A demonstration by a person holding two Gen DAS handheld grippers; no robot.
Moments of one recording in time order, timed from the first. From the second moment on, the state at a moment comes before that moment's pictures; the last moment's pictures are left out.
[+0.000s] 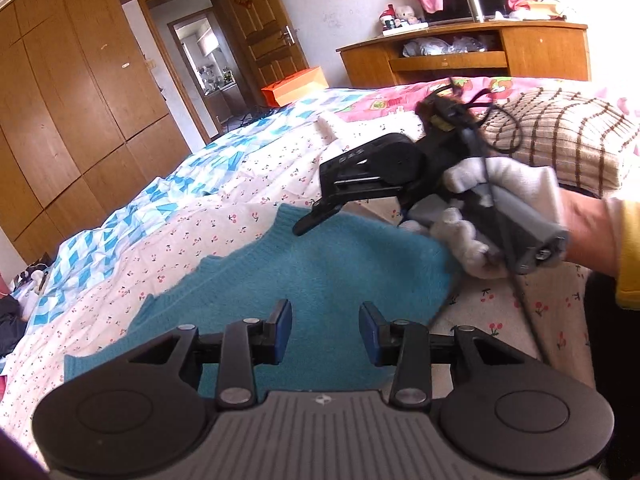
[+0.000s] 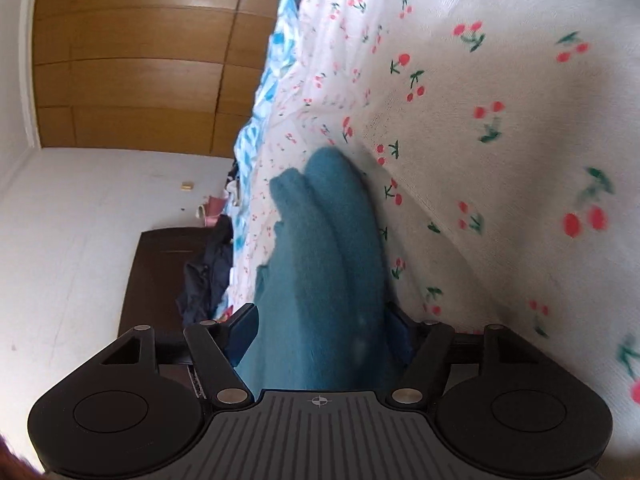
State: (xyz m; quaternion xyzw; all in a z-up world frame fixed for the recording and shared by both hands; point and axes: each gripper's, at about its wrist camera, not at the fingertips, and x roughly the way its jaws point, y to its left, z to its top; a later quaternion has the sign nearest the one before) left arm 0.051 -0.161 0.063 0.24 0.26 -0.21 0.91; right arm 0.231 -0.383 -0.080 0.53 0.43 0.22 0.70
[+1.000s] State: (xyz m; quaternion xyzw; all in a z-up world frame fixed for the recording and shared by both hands) left arm 0.177 -0.117 -0.008 0.20 0.27 -0.04 0.94; right arm 0.203 -0.371 -0.071 0.63 0.39 0.25 0.62
